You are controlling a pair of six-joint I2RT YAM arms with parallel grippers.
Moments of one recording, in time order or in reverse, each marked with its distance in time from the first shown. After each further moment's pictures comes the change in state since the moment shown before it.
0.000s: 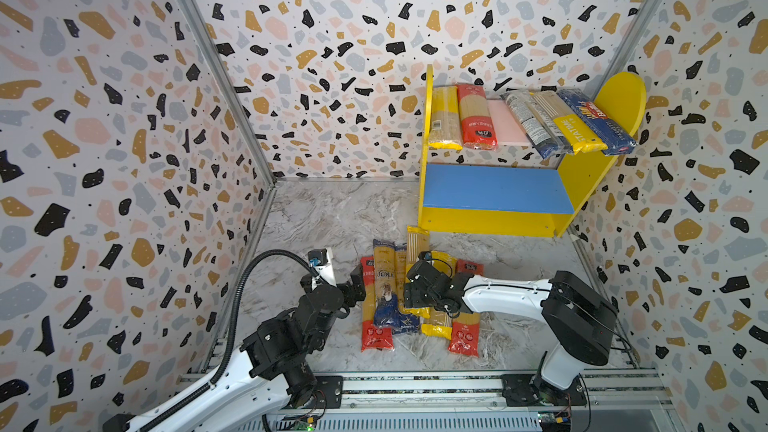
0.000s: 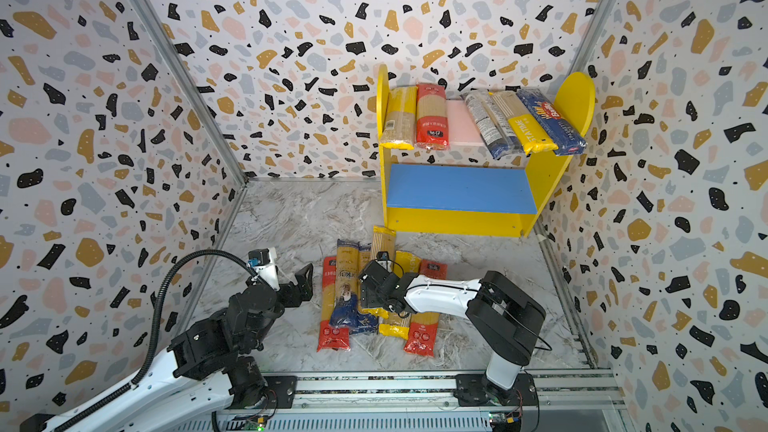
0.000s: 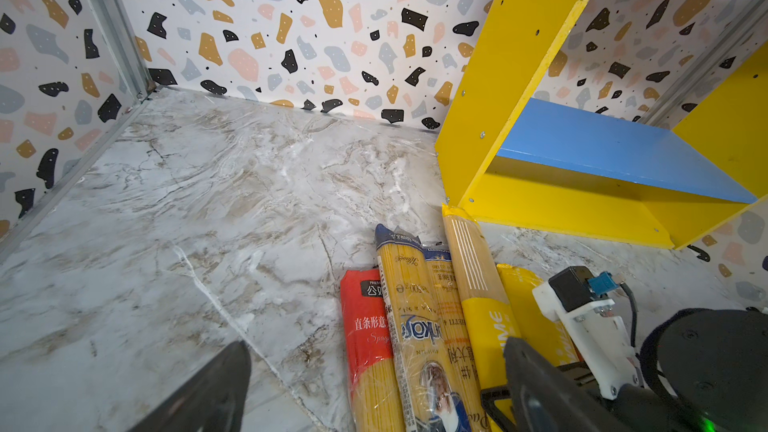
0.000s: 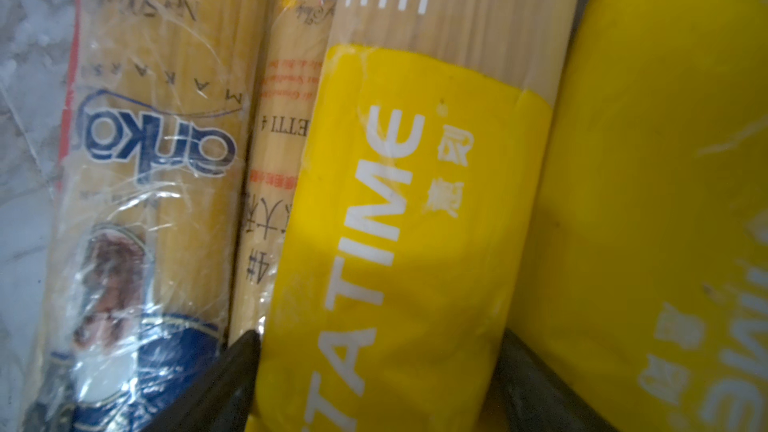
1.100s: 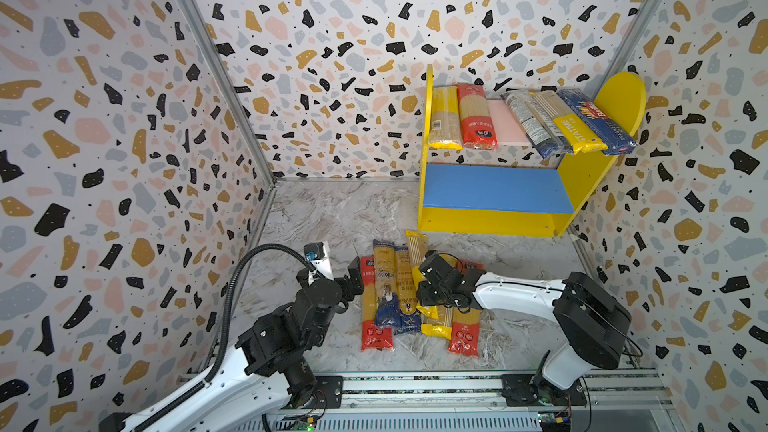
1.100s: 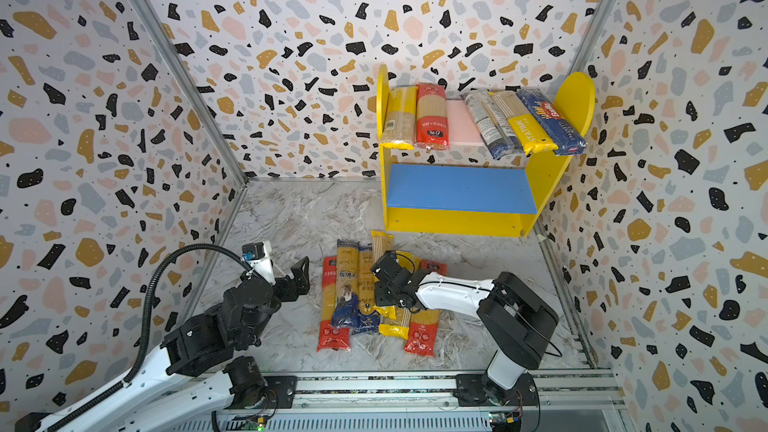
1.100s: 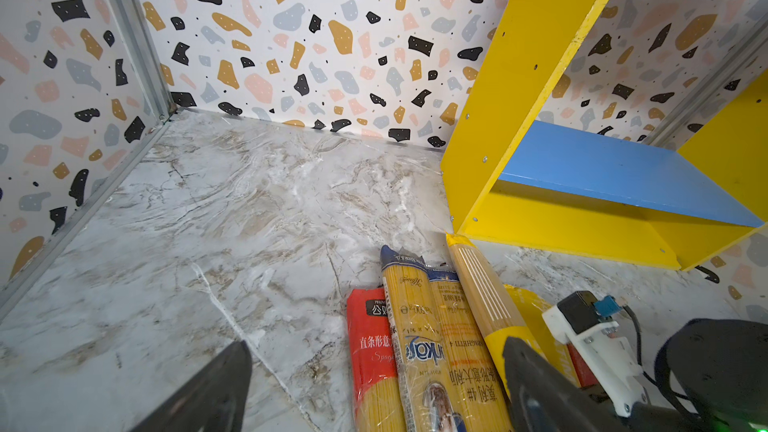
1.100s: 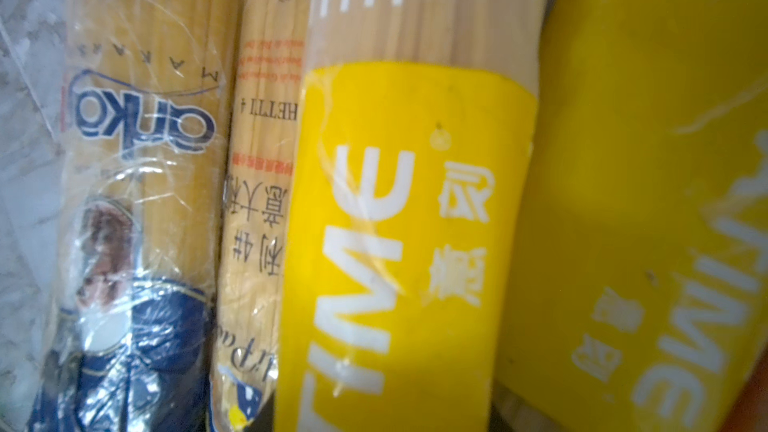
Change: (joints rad) left arm 0.000 0.036 0.094 -0.039 -0.050 0.013; right arm -0.063 -0.107 -0.069 -0.031 -0.102 -0.079
